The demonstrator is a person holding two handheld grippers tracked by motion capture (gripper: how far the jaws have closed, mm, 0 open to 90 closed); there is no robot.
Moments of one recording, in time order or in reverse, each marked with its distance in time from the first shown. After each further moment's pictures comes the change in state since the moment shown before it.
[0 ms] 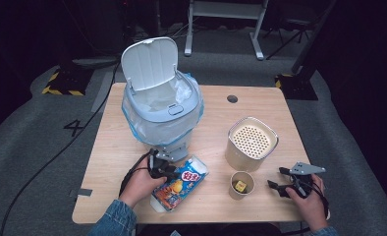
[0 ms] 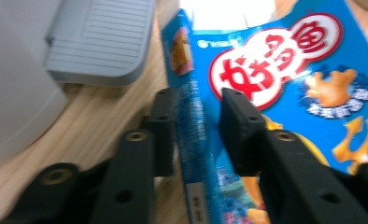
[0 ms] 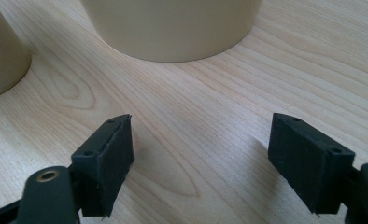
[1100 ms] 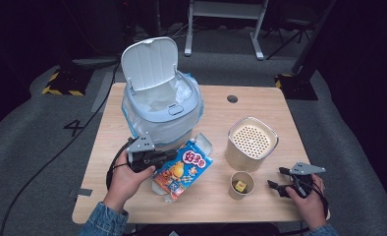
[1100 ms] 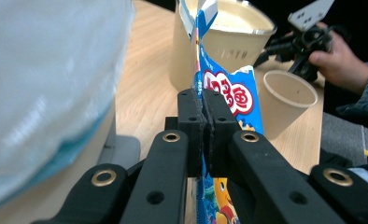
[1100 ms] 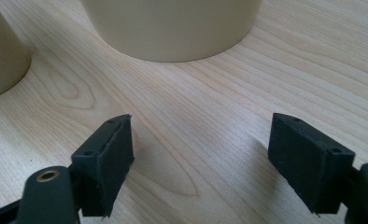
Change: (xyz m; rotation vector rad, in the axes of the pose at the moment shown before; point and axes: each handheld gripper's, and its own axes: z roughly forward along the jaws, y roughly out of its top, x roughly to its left) left arm -0.023 0.026 -0.097 -0.448 -0.059 0.052; right arm 0.000 0.000 0.000 0.000 0.000 0.001
